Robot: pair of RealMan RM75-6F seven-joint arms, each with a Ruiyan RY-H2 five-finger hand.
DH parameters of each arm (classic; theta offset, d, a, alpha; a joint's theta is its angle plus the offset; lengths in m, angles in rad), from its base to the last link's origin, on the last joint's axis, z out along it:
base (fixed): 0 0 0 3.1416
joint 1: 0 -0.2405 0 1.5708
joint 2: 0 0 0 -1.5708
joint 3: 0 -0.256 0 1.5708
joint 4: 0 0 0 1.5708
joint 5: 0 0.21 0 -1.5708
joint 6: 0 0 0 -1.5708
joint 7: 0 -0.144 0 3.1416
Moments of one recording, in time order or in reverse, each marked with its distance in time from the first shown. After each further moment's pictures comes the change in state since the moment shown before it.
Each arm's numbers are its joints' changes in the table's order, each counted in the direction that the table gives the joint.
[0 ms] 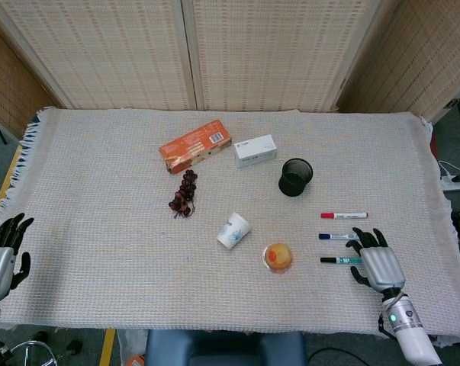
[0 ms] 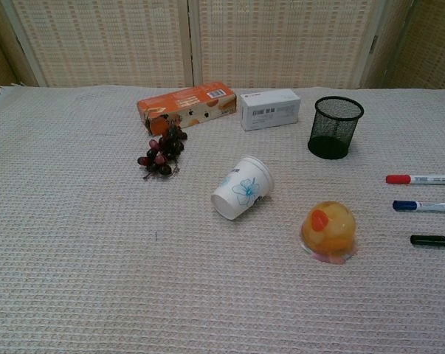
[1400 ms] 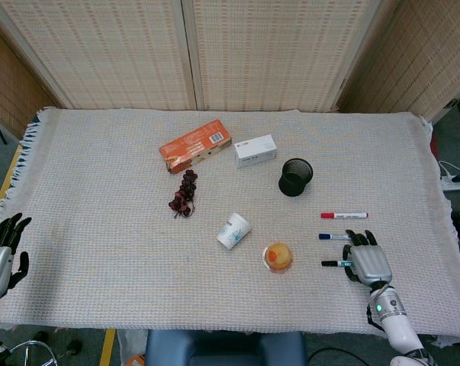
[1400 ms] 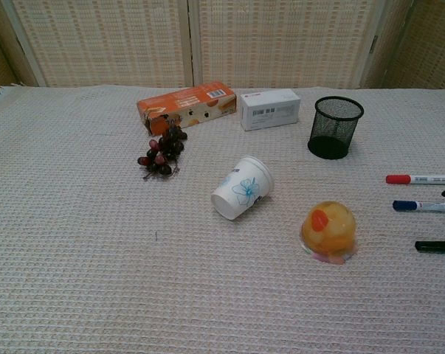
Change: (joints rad) left arm 0.000 0.003 0.002 0.009 -0.006 -0.007 0.018; right arm -0.083 -0.099 0.019 0.109 0.153 -0.079 0.086
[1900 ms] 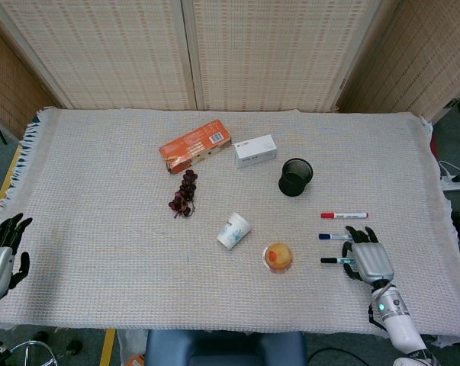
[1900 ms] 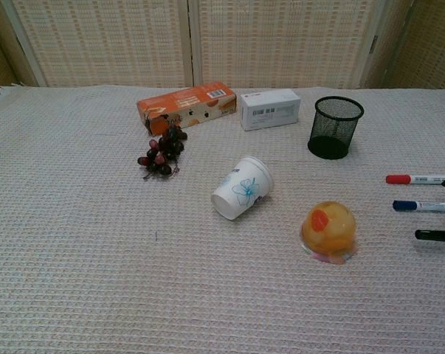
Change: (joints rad) left arm 0.000 -0.001 0.000 0.000 0.002 0.002 0.000; right arm 0.004 0.036 -0.006 -0.044 -0.050 0.034 -0.089
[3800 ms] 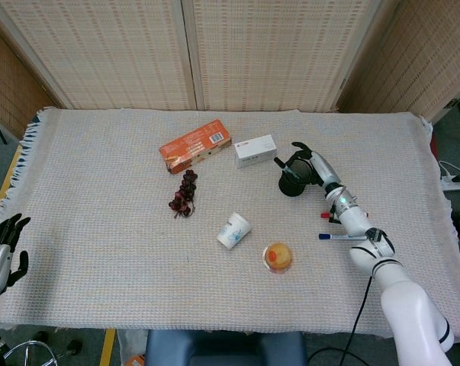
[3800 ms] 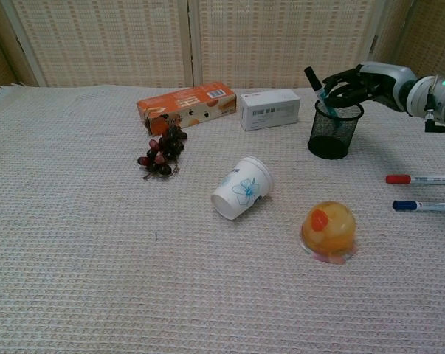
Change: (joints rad) left arm 0.017 -0.002 0.006 0.035 -0.041 -0.066 0.065; right arm -0.616 -0.418 -0.076 1.167 -0.369 -0.412 -1.774
